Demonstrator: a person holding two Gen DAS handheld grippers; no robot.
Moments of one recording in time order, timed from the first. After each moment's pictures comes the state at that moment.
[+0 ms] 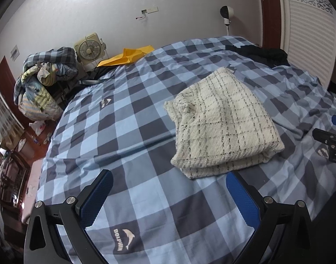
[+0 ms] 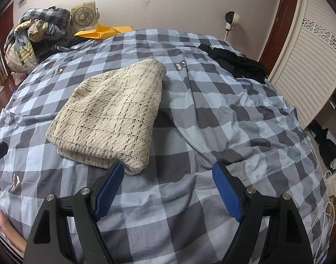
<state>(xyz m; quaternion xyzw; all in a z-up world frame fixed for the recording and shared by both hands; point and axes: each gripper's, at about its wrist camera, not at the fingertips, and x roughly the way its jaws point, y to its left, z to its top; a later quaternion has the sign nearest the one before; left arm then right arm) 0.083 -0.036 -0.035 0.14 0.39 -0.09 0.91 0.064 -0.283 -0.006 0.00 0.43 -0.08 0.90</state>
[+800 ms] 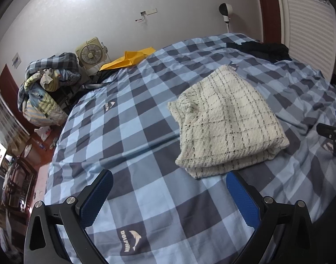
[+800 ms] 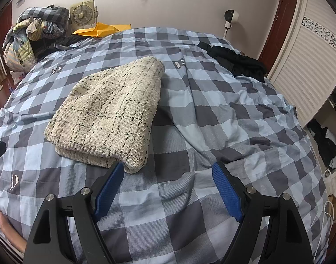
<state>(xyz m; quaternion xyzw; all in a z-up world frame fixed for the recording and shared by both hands) 0.082 -0.040 -0.033 0.17 0.38 -0.08 0.90 0.061 -0.285 -0.008 0.00 0.44 -0.09 0.90</state>
